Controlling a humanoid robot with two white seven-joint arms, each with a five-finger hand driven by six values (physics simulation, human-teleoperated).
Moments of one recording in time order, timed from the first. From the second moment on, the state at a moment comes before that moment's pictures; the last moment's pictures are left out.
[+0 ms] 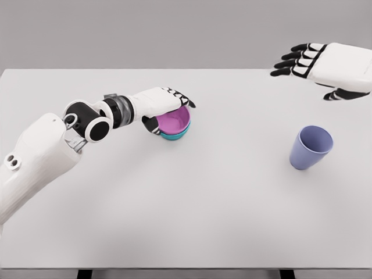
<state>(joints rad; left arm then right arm) -0.78 0.44 -0.85 -1.52 -0.57 0.04 -0.61 -0.63 -0.99 0.34 -1.70 0.33 -0.61 0.61</state>
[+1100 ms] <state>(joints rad) -0.26 1.00 -0.39 -1.61 0.47 -0.61 -0.61 -0.55 -1.30 0.44 -1.75 0.08 -0.61 0.61</state>
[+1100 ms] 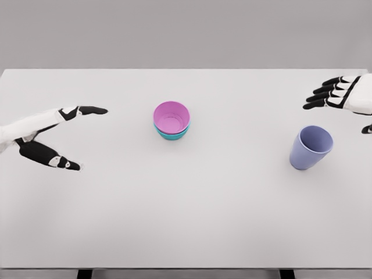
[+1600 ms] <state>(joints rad) -0.23 0.83 -0.18 -1.54 0.52 -0.61 -0.61 -0.55 -1.28 0.54 -1.75 0.08 -0.61 0.61</state>
